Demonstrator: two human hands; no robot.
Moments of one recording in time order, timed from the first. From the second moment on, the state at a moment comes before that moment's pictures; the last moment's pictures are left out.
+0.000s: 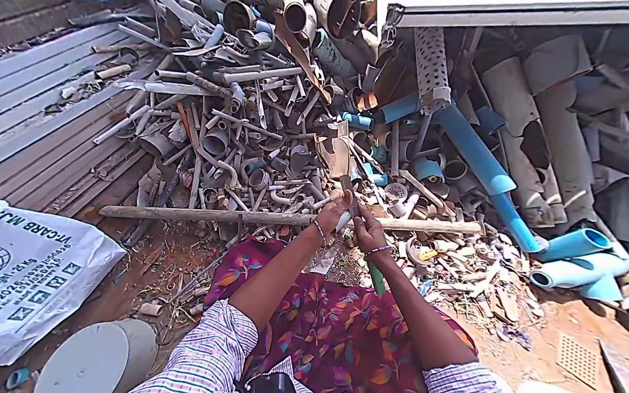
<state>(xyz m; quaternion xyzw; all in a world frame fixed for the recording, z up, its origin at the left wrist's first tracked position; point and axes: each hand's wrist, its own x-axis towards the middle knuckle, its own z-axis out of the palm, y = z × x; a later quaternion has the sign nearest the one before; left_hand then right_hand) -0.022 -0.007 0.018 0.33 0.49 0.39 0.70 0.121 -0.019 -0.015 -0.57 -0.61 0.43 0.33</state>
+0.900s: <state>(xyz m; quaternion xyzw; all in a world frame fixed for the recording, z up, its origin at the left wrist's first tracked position) -0.013 -0.007 0.020 0.36 0.51 0.36 0.69 0.131 -0.009 0.006 -0.63 -0.66 0.32 0.26</state>
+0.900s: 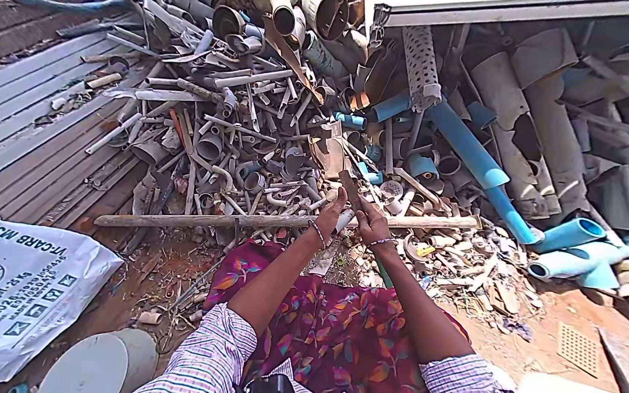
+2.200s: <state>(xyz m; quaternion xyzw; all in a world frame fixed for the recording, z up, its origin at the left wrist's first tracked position) -0.011 -0.008 0.023 0.38 0.60 0.38 0.60 0.111 -0.024 0.004 -0.62 -0.65 0.37 0.23</state>
